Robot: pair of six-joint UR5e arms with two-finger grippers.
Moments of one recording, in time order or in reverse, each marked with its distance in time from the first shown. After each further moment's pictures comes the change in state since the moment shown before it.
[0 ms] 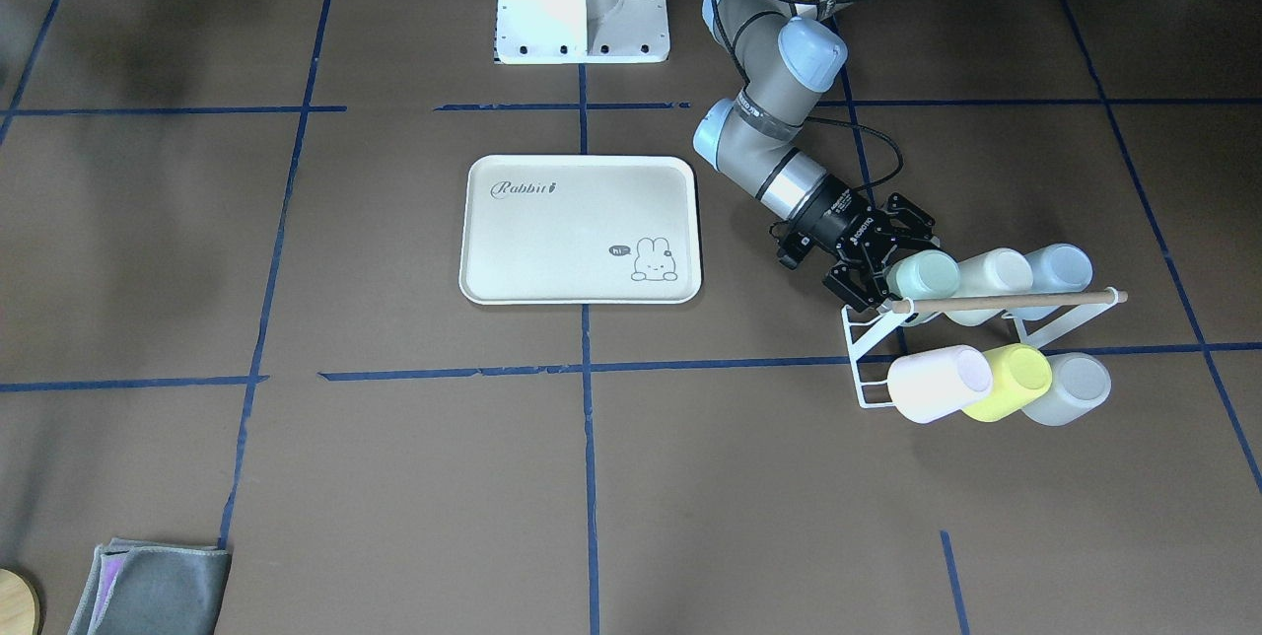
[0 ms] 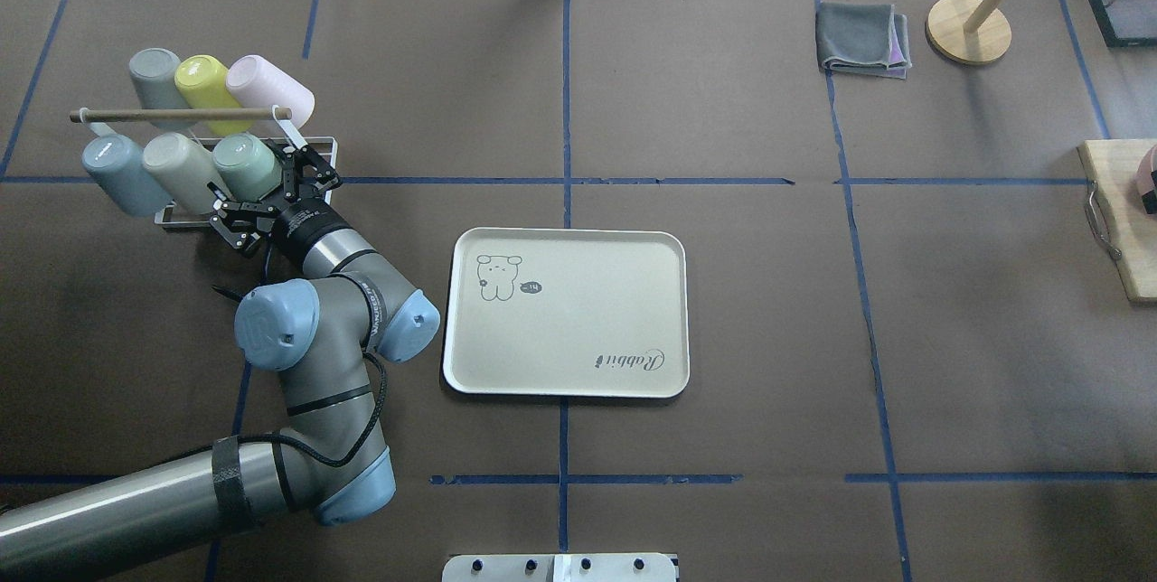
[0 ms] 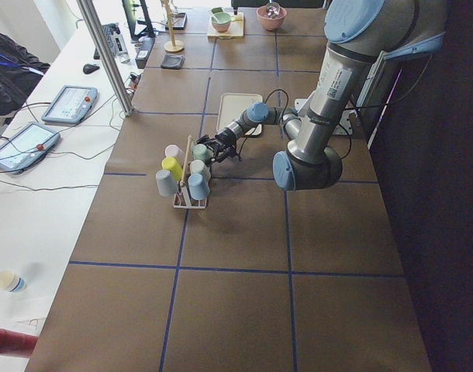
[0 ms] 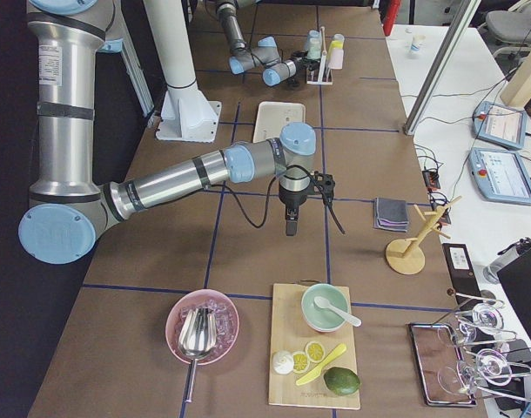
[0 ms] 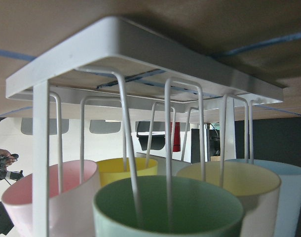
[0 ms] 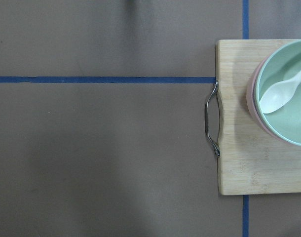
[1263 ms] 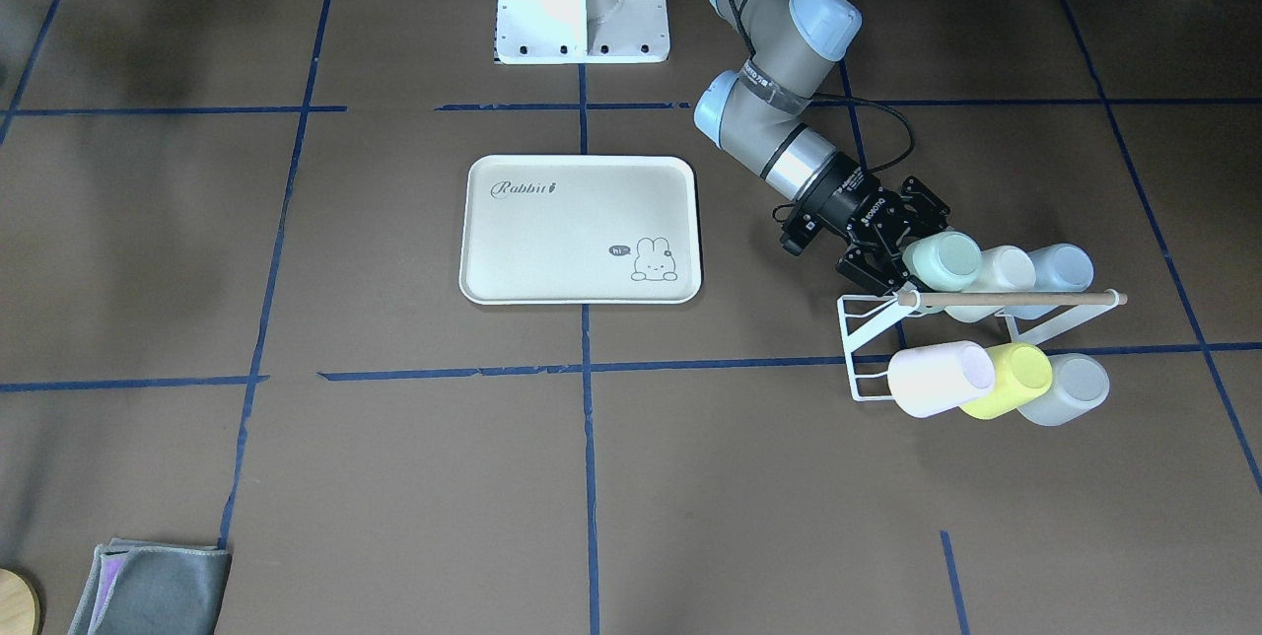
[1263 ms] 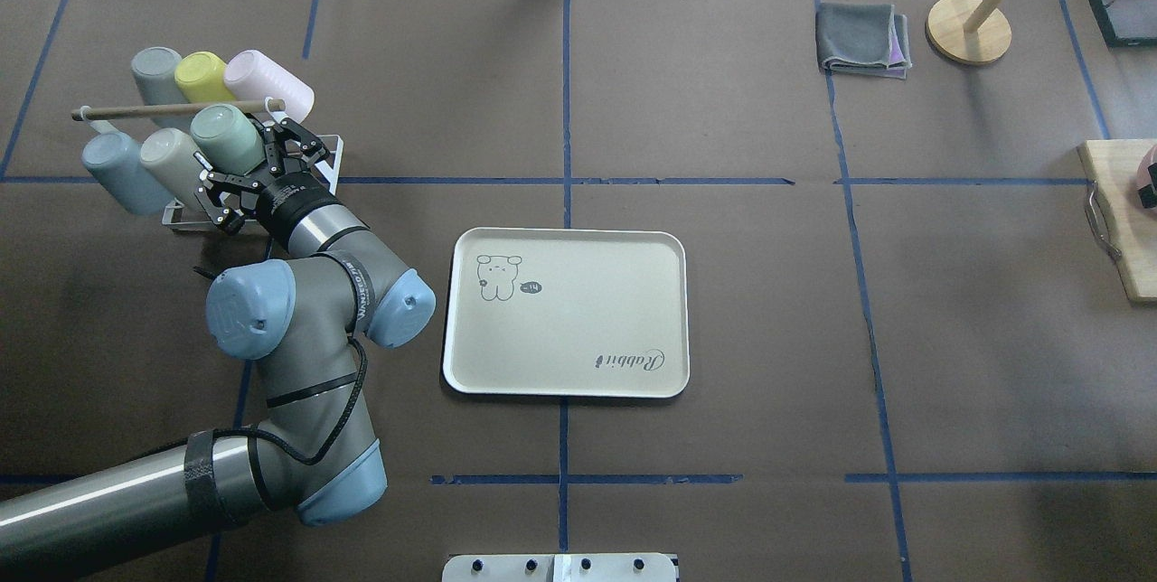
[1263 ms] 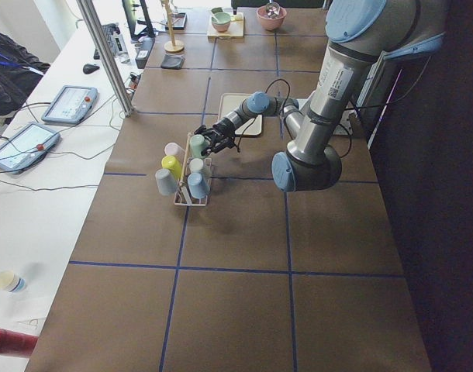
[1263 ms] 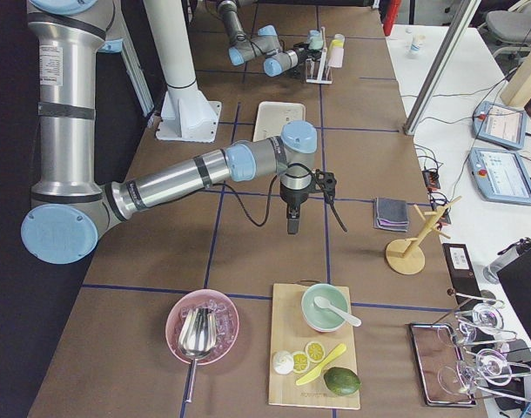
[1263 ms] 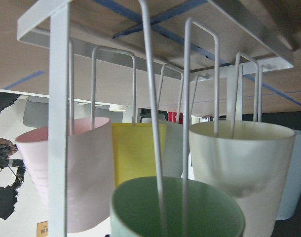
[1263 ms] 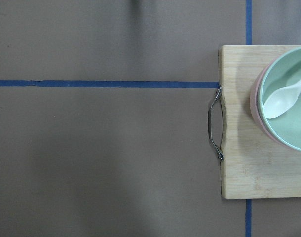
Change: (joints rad) left arm -0.026 0.010 -0.134 0.069 0.005 0.016; right arm 0.001 0.014 0.000 -0.001 0.008 0.000
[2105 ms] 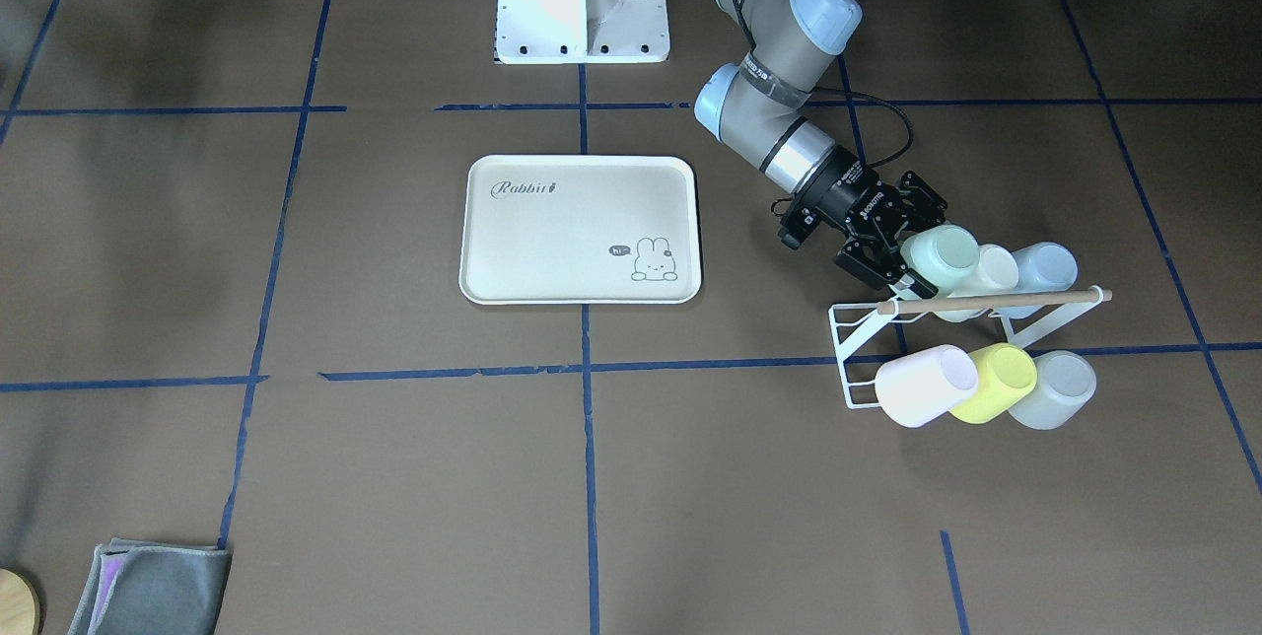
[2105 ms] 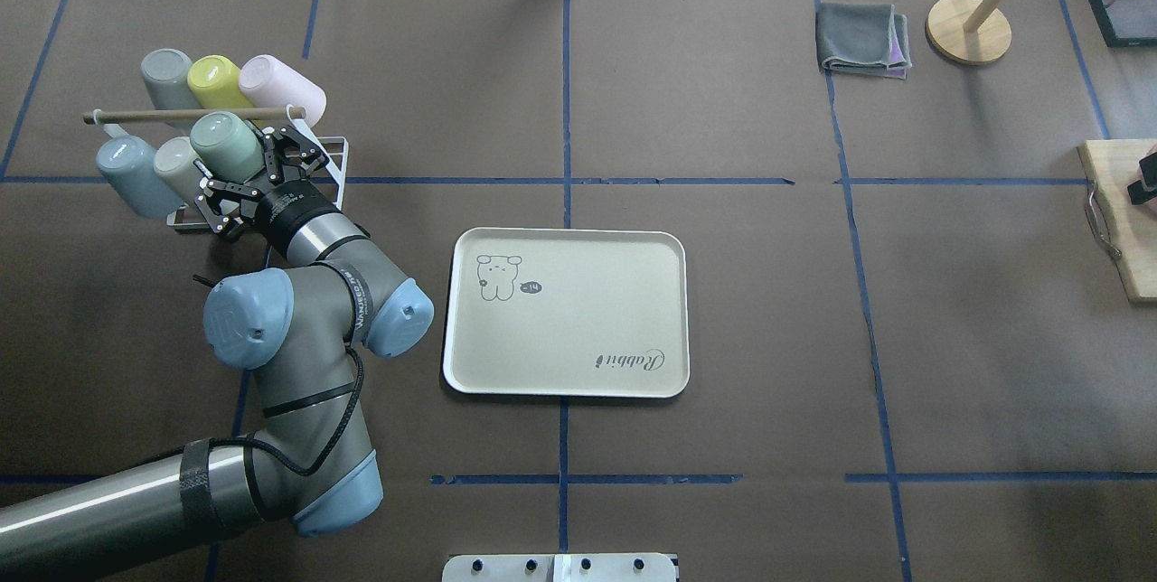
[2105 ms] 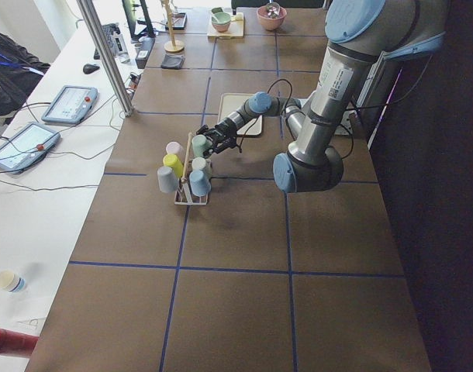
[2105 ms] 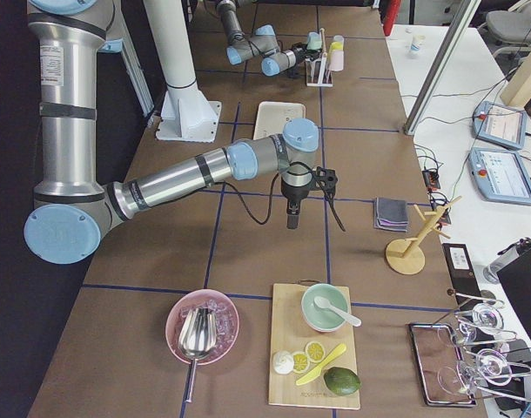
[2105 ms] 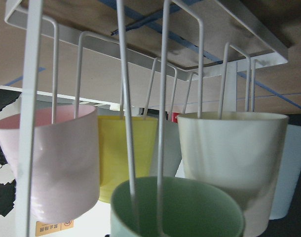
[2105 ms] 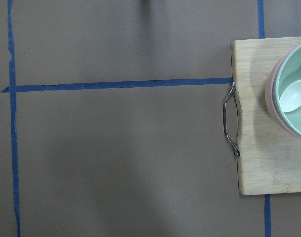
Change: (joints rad) left arm 0.015 0.011 -0.009 0.004 0.000 -0.025; right arm 0.002 0.007 0.000 0.001 0.042 0.048
